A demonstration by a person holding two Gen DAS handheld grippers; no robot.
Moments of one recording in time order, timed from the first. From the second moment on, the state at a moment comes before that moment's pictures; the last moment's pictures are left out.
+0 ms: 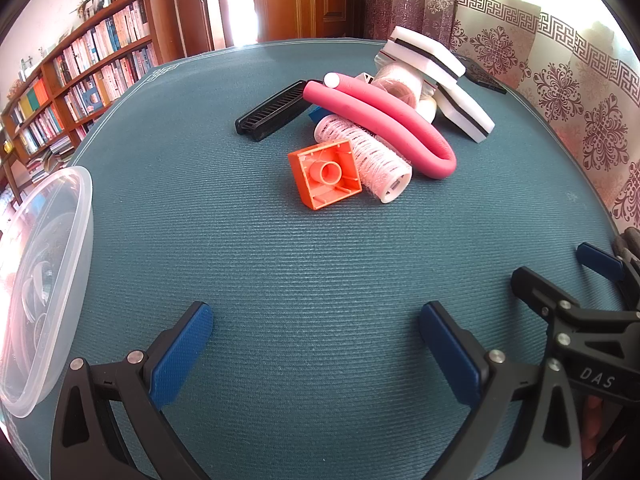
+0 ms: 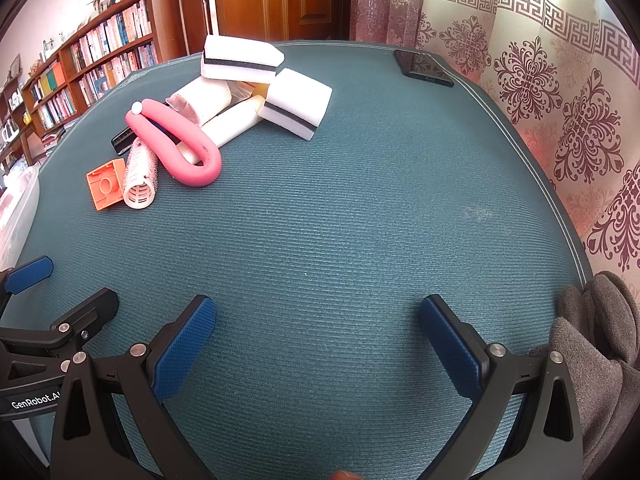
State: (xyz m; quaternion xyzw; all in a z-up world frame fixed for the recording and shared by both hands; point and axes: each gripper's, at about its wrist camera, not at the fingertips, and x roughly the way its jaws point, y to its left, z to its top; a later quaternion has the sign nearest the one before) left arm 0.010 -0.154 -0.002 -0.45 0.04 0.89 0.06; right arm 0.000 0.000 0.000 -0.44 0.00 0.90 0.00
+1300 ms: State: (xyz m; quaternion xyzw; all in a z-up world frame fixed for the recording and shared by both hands) left arm -0.033 -0.181 0.010 -0.45 0.02 0.89 0.05; right arm 0.001 -0.002 -0.001 -0.44 0.00 0.90 0.01
